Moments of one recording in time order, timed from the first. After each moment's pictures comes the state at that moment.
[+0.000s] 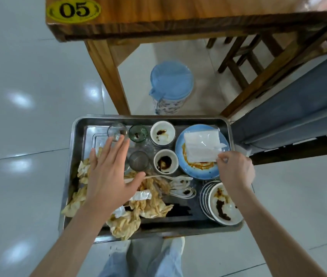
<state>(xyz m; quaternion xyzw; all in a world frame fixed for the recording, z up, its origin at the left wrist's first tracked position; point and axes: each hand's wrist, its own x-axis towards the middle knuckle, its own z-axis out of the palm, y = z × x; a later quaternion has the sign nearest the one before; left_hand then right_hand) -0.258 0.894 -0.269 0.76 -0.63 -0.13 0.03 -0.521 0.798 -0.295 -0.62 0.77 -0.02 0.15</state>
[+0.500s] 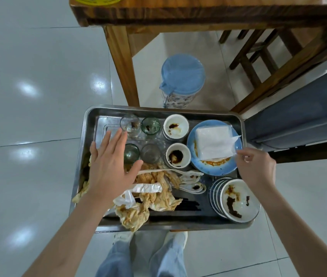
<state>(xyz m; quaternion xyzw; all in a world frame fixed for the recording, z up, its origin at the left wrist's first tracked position) -0.231 0.900 -0.291 0.79 -0.60 -0.13 0.05 -0.538 0.794 -0.294 -0.59 0.77 -0.10 0.22</state>
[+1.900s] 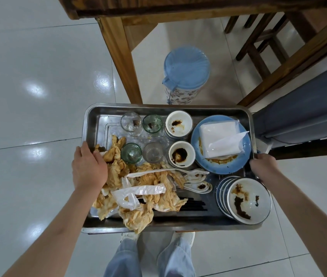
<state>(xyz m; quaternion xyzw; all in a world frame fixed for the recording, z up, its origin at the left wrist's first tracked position) -0.189 0.911 -0.336 0.91 -0.33 -0.20 0.13 -0.564 0.773 -0.343 -0.41 0.84 0.04 0.35</state>
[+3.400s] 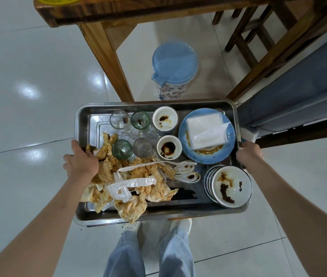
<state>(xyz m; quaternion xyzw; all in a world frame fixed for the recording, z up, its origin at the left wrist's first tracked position) -0.186 0.897 -0.329 0.94 -0.22 -0.27 0.04 -0.565 0.772 -0.339 -0.42 0.85 0.05 0.33</state>
